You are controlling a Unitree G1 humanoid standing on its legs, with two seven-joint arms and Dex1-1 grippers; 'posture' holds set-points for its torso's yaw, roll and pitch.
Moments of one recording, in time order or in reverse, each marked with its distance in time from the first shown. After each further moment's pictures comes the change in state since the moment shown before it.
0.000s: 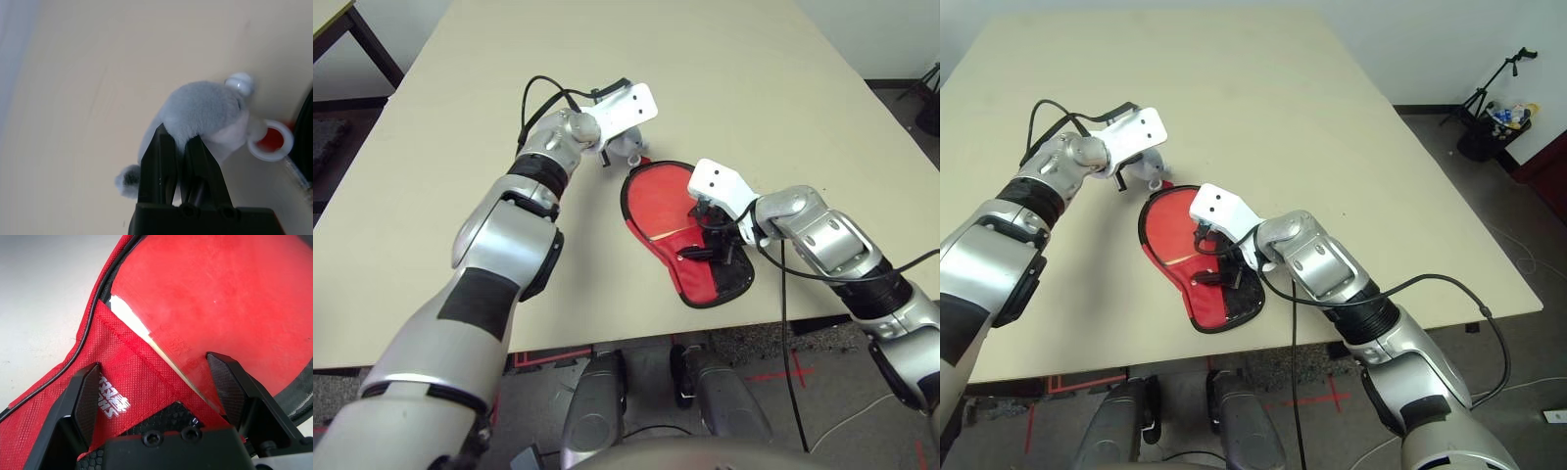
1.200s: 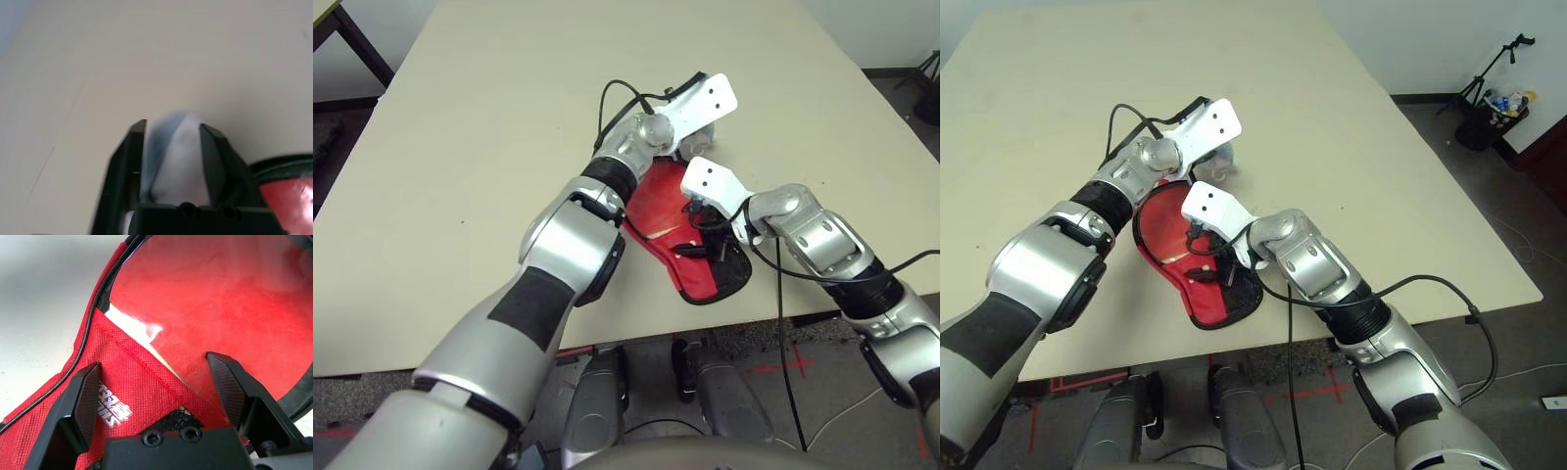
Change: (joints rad) left arm -0.052 -0.118 0.142 -0.008 -0.075 -0.001 -0.113; right arm -0.003 0.041 -0.002 0.013 -0.038 -0.023 0.010
